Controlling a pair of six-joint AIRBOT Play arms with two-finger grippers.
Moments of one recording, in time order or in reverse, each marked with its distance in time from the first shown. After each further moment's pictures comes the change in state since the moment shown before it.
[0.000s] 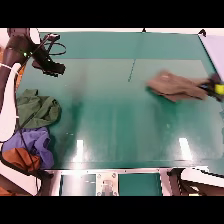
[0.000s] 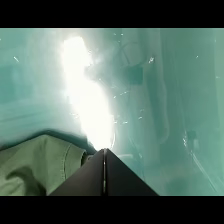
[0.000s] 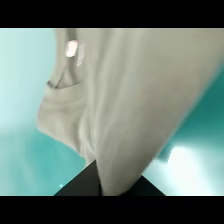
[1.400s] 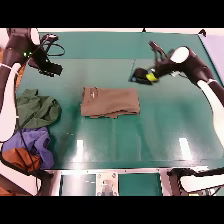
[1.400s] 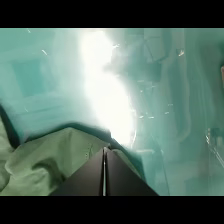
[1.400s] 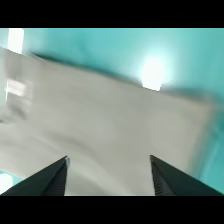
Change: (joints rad) left arm -0.001 0.000 0.000 0.085 -0.014 0.021; right arm 0.899 -0.251 0.275 -0.160 0.026 0.093
